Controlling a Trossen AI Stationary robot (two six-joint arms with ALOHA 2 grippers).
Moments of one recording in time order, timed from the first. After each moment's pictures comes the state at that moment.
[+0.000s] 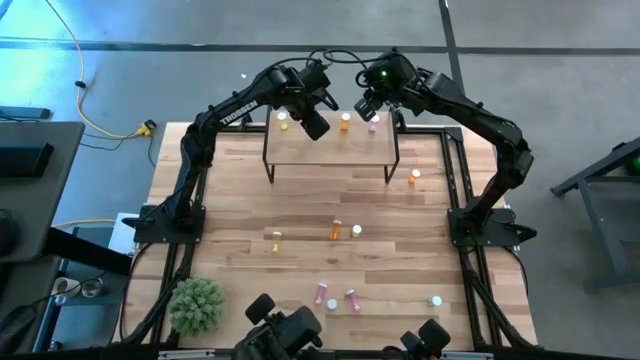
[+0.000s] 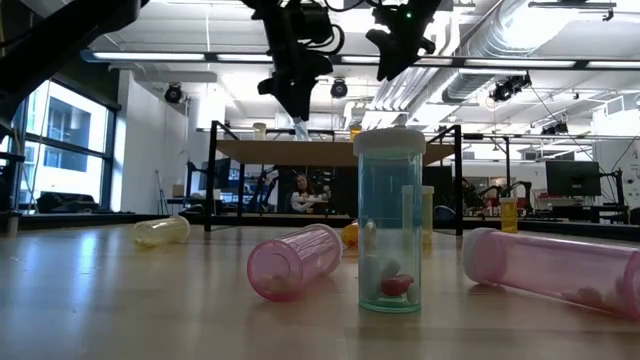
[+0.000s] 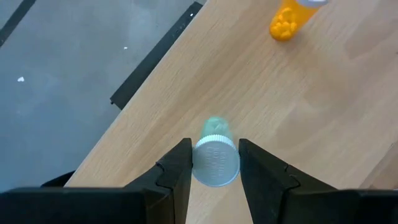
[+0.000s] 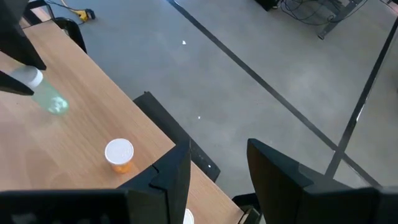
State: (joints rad) left arm 0.67 2.14 2.32 -1.36 -0.13 -0.07; right arm -0.58 1.66 1.83 -0.89 0.37 -0.05
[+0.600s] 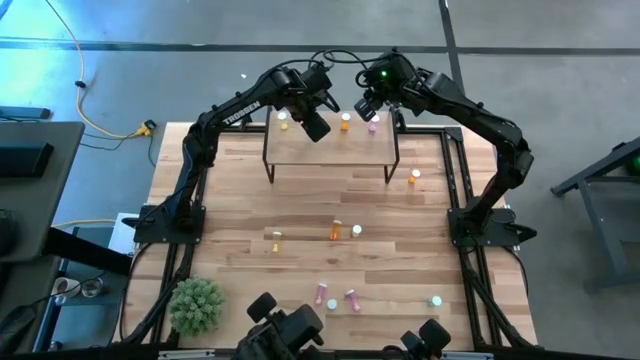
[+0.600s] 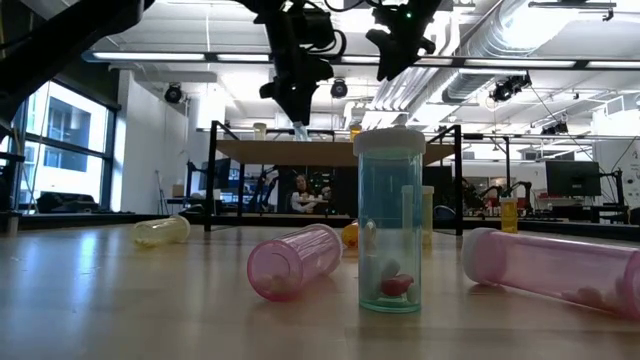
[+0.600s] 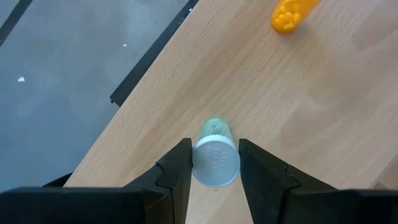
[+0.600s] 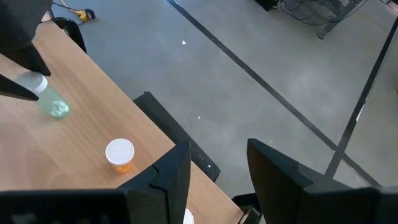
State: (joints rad) left arm 0.67 2.16 2.32 -1.36 -0.14 -0.06; right arm -0.58 1.66 1.83 -0.89 0.37 -0.05
